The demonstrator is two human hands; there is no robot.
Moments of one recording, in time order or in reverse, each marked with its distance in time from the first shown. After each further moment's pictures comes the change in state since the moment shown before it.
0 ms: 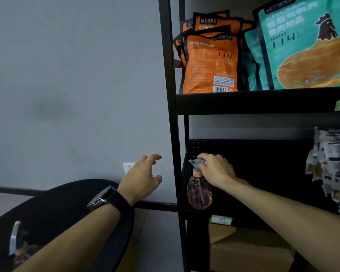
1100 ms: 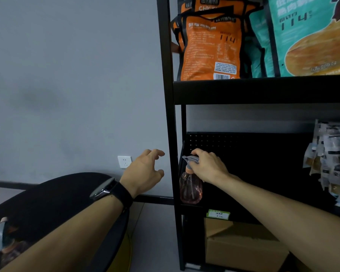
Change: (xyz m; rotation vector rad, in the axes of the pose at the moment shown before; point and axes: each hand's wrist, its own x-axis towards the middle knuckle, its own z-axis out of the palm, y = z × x) left_hand 0.018 0.000 0.019 0.006 -0.038 0.019; right_hand 0.012 0.000 0.023 0.084 -0.054 0.018
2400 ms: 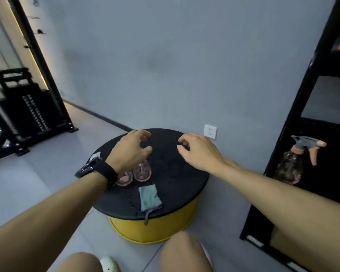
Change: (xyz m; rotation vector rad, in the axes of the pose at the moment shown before) left_hand -0.247 -0.152 -0.136 0.080 0.242 -0.534; right_hand -0.126 -0.233 0.112 0.102 -0.196 -0.688
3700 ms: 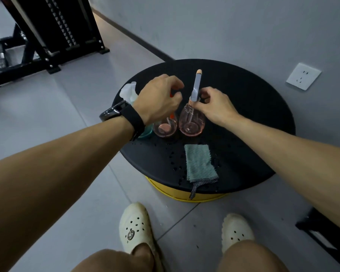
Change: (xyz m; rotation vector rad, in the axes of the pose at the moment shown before) left_hand 0.083 -0.183 0.085 0.069 0.053 -0.015; right_hand 0.147 -0.005 0.252 0.326 -0.261 0.135
